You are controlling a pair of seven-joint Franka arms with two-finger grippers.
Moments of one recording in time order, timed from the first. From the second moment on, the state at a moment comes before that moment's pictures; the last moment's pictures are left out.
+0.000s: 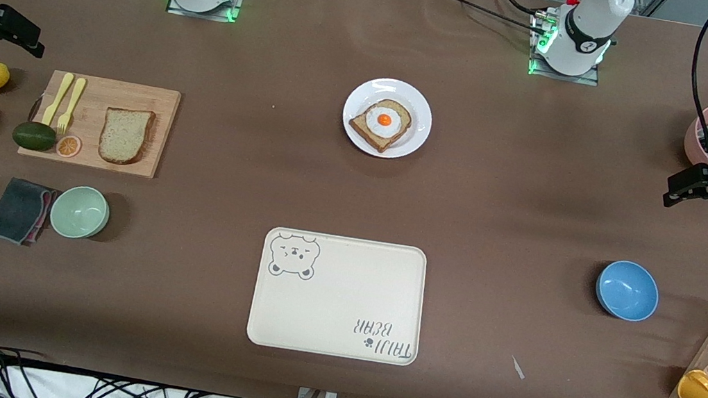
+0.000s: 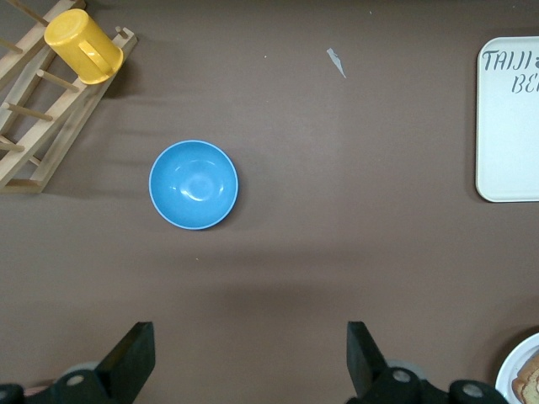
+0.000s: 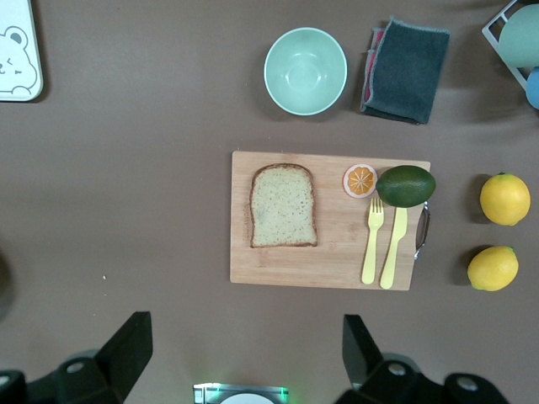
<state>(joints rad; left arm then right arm) -0.09 0.02 0.12 -1.70 -0.01 1.76 0.02 -0.01 -0.02 -0.04 -1.66 -0.01 1.53 -0.07</state>
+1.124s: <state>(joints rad) -0.09 0.02 0.12 -1.70 -0.01 1.76 0.02 0.11 0.33 -0.03 -1.83 -0.21 1.89 0.38</state>
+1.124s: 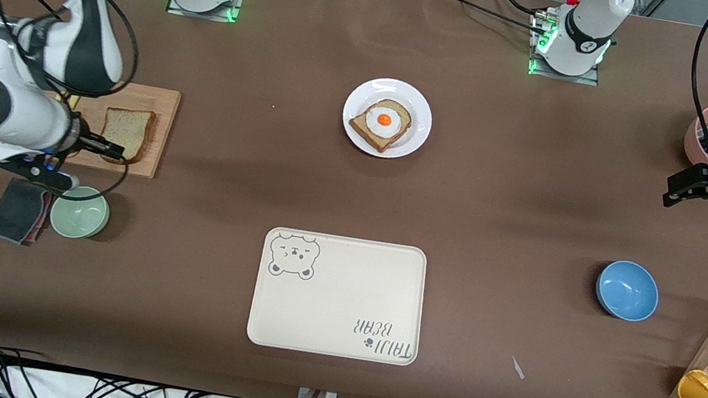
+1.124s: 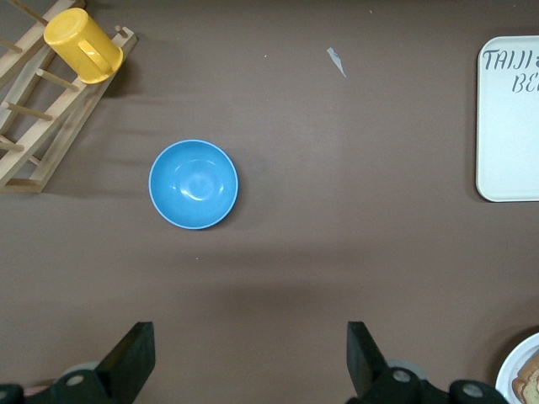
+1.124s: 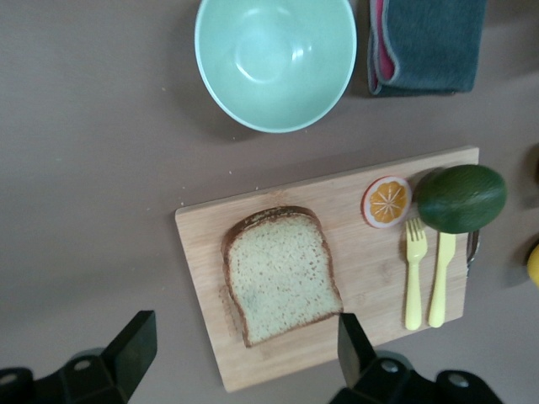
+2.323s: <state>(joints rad) -0.09 0.05 0.12 -1.70 -0.01 1.76 0.02 0.20 0.46 -0.03 -2.01 -0.49 2.09 0.81</state>
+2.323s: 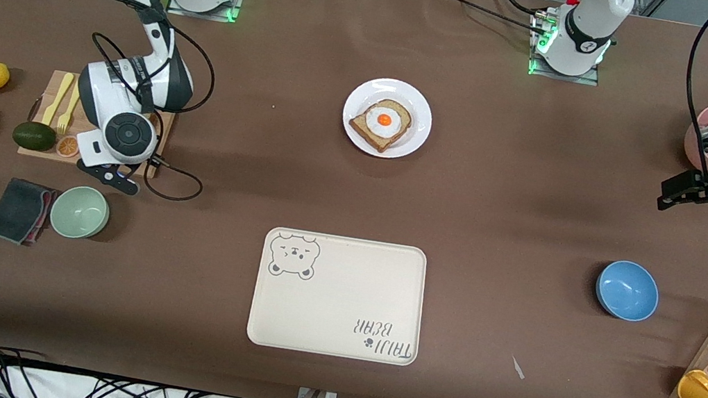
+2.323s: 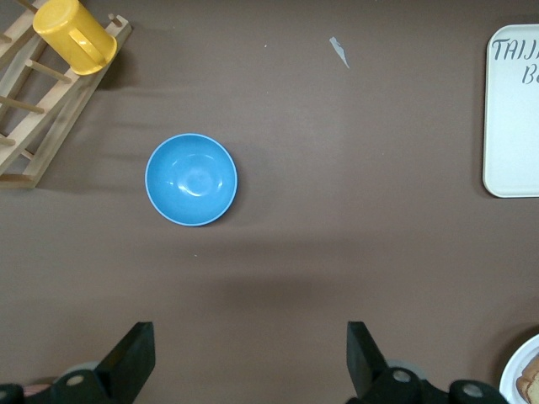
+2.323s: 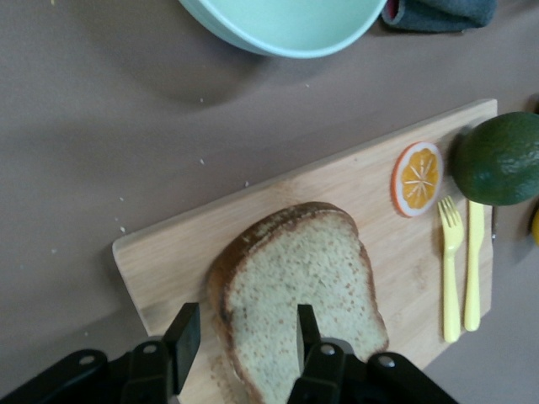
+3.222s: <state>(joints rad) -0.09 0.06 0.12 -1.70 -0.01 1.77 0.03 0.20 0.49 -0.04 -2.01 -0.49 2.14 0.84</state>
